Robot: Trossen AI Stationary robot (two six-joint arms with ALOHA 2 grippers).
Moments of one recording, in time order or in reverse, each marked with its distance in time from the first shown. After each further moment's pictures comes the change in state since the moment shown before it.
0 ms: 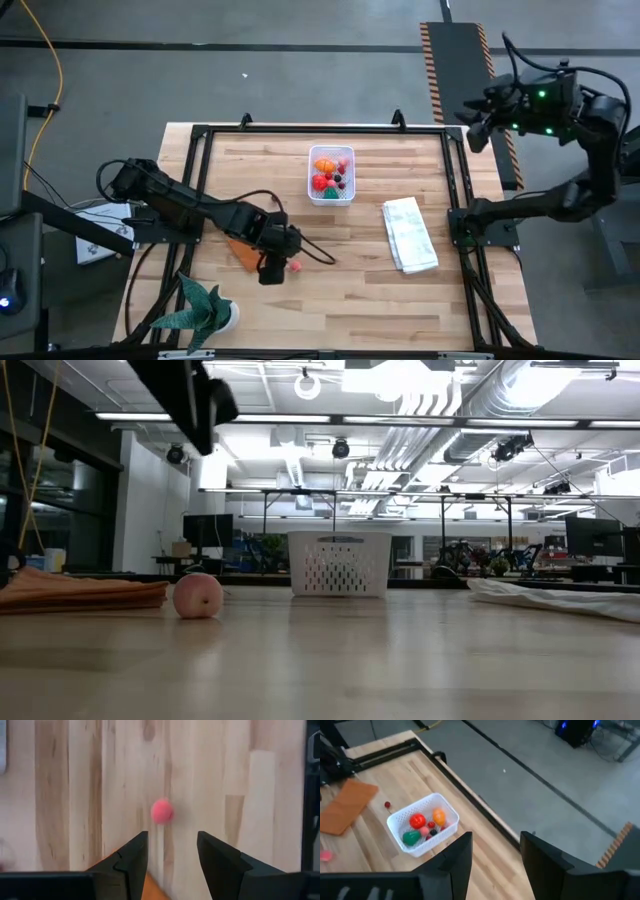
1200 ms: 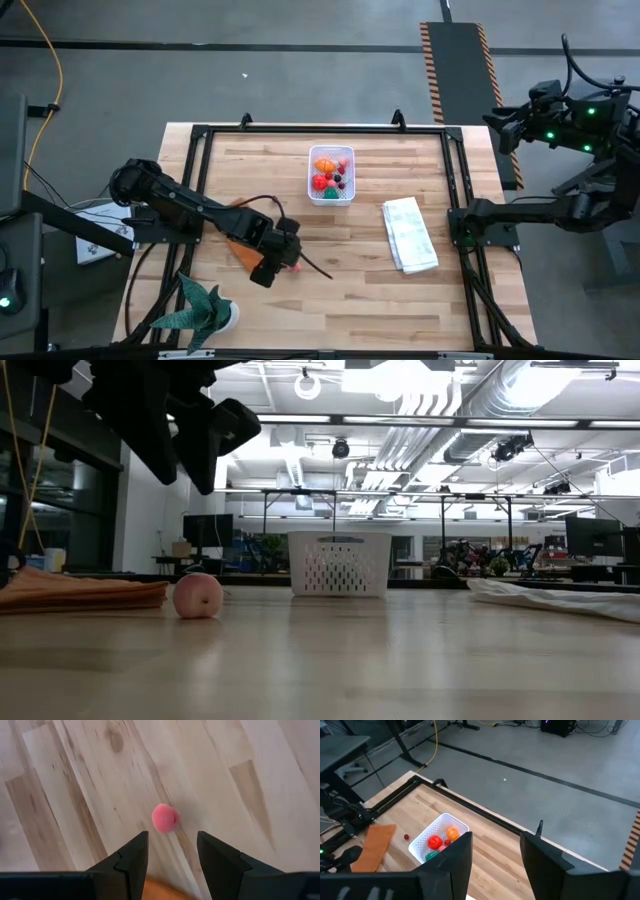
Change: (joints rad) left arm 0.000 0.008 -0.143 0.187 0.024 0.427; right arm 0.000 -0.134 -0.001 -0.048 0.038 0.297
